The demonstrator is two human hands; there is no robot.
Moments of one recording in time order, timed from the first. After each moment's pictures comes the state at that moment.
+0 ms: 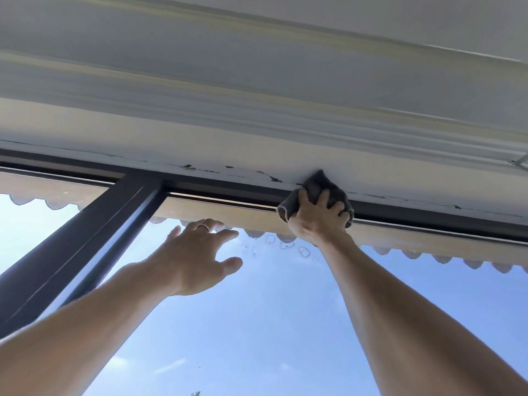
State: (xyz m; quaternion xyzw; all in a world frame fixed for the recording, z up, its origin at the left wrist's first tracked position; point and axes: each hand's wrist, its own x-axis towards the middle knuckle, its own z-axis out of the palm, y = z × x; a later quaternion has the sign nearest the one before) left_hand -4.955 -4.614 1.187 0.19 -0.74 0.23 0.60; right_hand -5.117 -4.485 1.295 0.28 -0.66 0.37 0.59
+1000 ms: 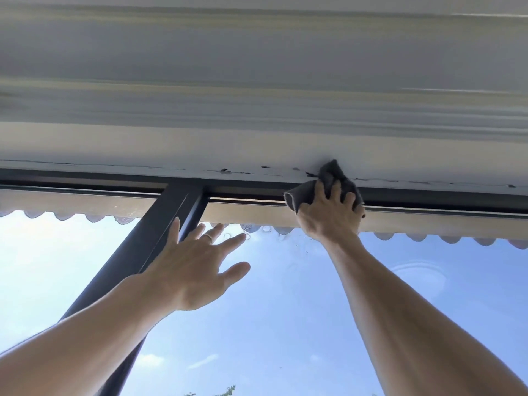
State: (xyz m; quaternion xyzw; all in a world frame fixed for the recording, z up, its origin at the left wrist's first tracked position) left_hand -4.903 -4.661 1.174 0.28 -0.71 0.34 0.55; right_hand -5.074 -4.534 1.290 0.27 -0.62 0.43 0.60
